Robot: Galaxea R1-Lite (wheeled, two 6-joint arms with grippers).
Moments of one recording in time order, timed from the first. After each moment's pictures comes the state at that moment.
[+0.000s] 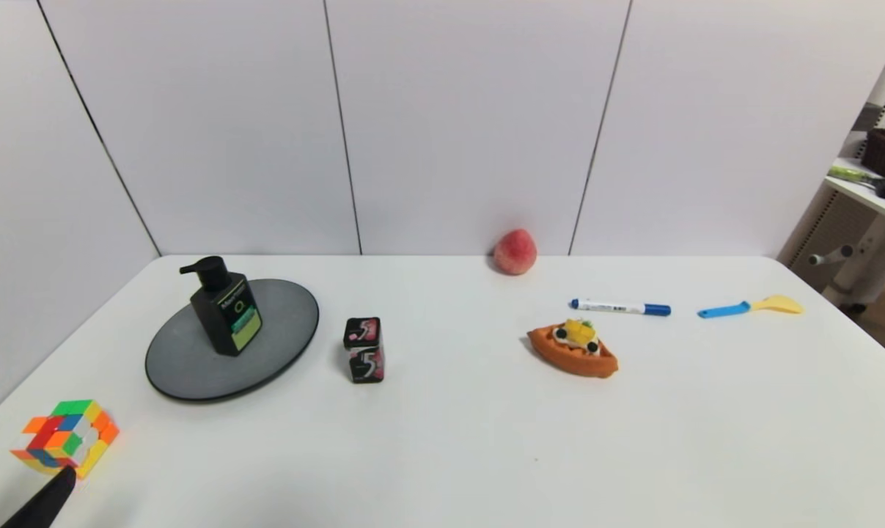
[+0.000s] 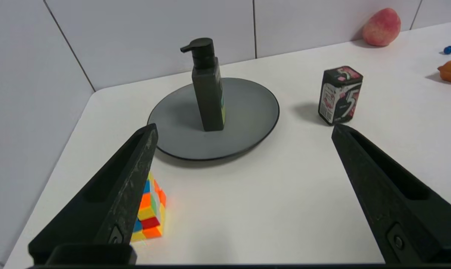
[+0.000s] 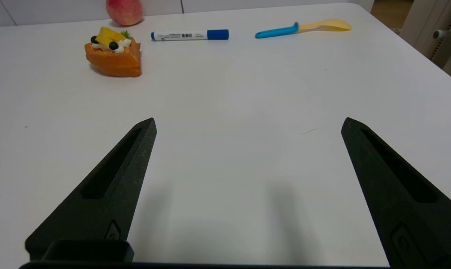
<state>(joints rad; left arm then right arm) -0.03 0.39 -0.14 -0.33 -0.14 0.11 0.00 0.00 0.00 0.00 -0.04 0.05</state>
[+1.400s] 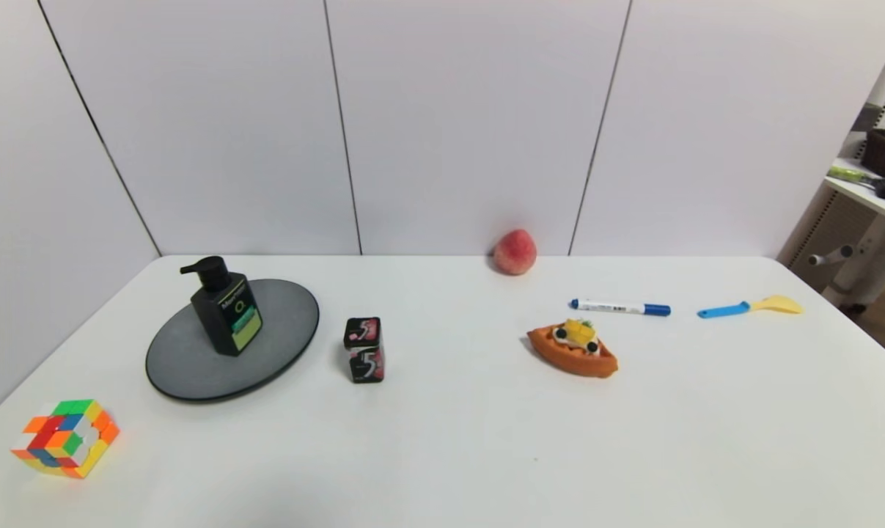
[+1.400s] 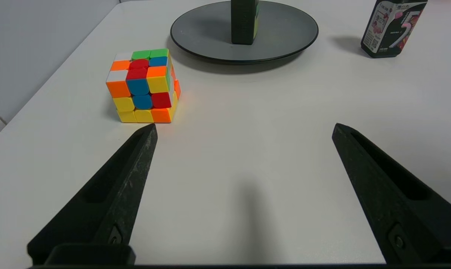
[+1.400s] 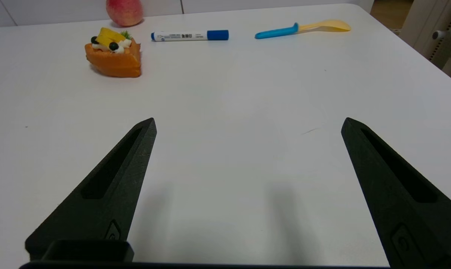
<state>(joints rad) 0.00 0.00 0.00 0.00 0.00 0.01 0.00 0.00 0.00 0.00 -0.04 0.05</state>
